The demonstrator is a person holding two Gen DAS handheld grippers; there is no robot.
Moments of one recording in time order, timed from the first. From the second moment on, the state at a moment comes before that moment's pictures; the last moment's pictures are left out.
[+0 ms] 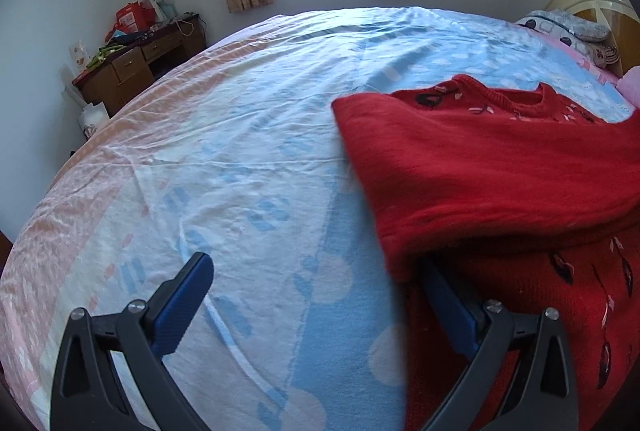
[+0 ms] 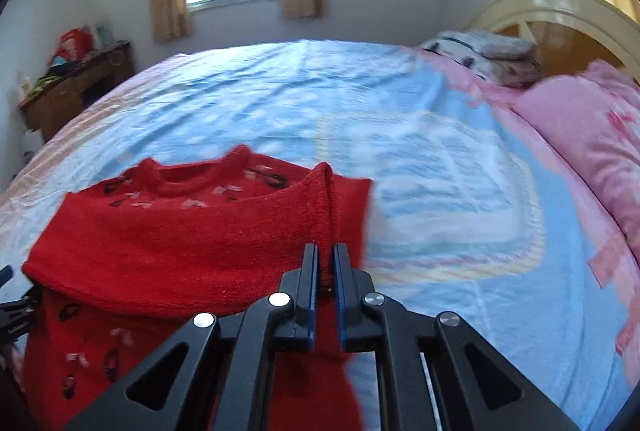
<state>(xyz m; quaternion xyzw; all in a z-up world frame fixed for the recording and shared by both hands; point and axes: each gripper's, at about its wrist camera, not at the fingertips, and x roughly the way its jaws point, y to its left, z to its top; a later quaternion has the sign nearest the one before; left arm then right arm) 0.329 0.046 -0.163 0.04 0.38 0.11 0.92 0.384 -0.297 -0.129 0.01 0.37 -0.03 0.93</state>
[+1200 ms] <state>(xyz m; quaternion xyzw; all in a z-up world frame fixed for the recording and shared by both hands) 0.342 0.060 -0.162 0.04 0.39 0.13 0.91 0.360 -0.251 -0.172 0.01 0.40 0.04 0.92</state>
